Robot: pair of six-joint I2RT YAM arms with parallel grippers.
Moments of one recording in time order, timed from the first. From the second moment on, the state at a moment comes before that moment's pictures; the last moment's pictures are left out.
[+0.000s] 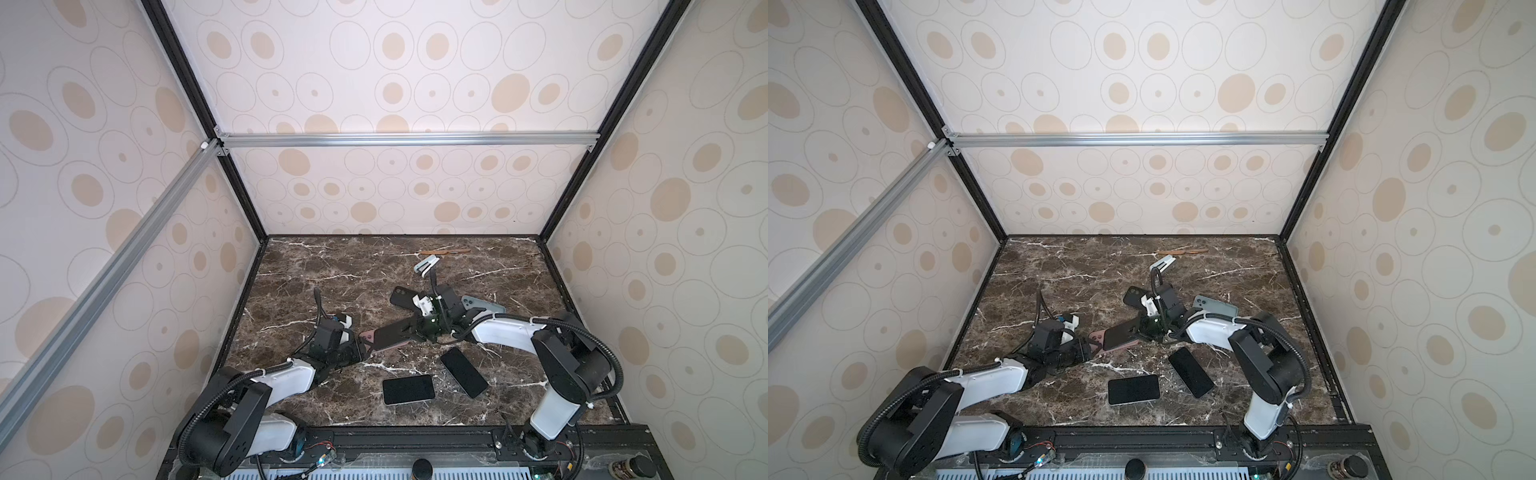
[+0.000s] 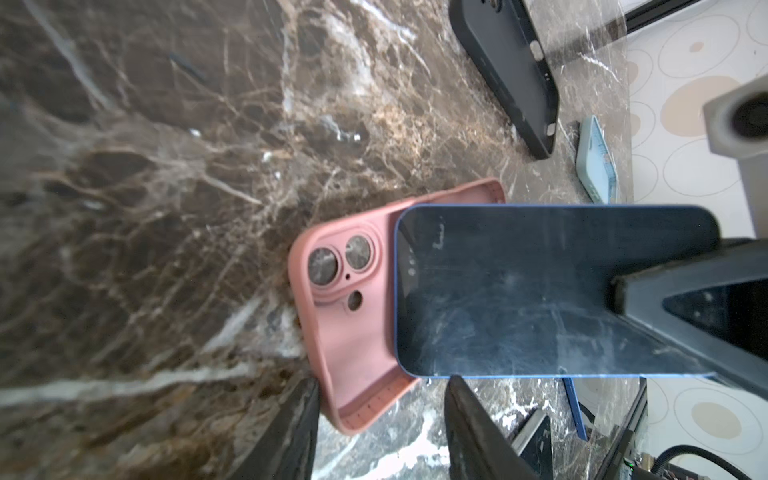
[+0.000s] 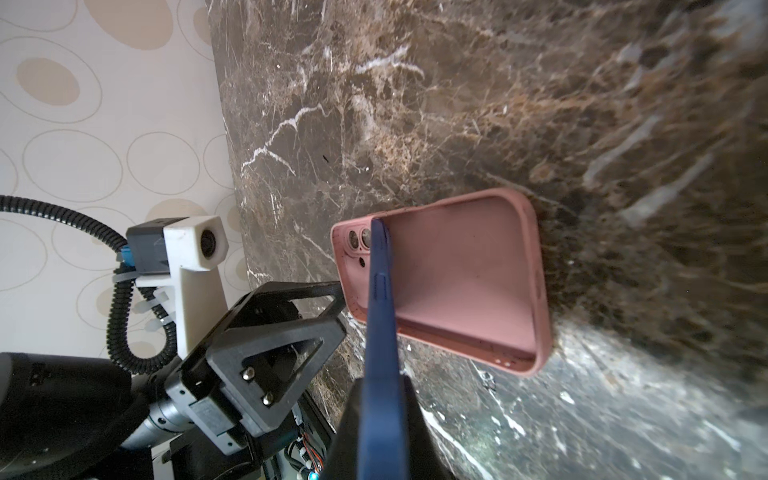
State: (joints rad) left arm -0.43 1.30 0.32 0.21 0.33 -0.75; right arm 0.66 1.74 0.92 0.00 -0.56 0.93
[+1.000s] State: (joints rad) left arm -0.42 1.42 0.42 0.22 0.26 -0.74; right arm 0.65 1.83 0.97 0.06 -0.68 0.87
